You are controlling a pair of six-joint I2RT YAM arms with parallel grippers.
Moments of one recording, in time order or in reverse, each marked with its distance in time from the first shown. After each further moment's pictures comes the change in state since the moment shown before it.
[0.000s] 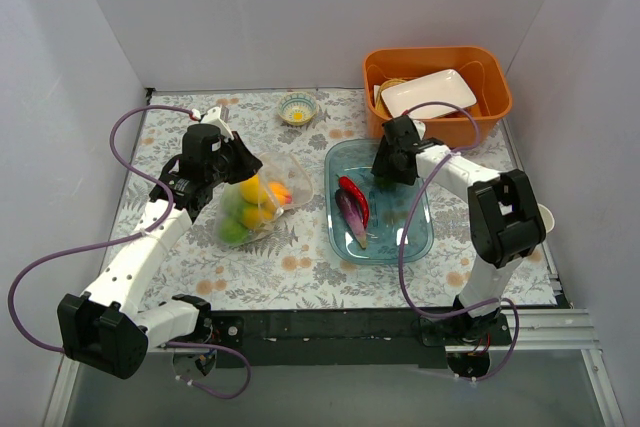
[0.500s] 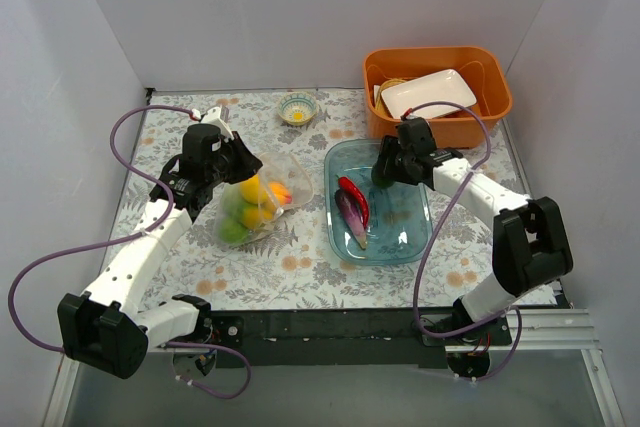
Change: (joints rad) left arm 0.000 0.002 0.000 0.001 0.000 0.000; right arm -0.005 -0.206 -0.132 0.078 -0.146 -0.104
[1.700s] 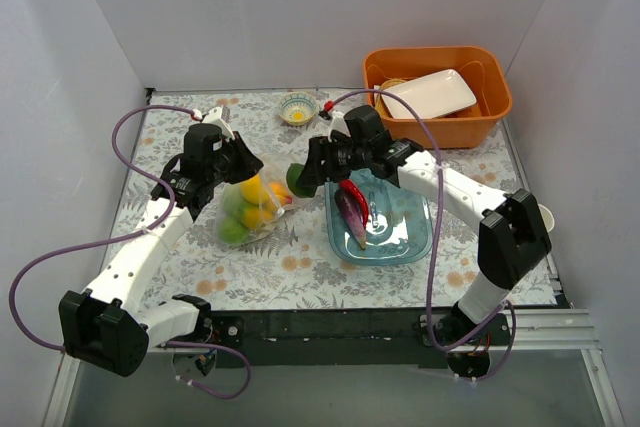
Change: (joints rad) left arm 0.000 0.011 0.000 0.003 0.005 -0.003; right arm 0.274 0.078 0.248 0.074 -0.578 -0.068
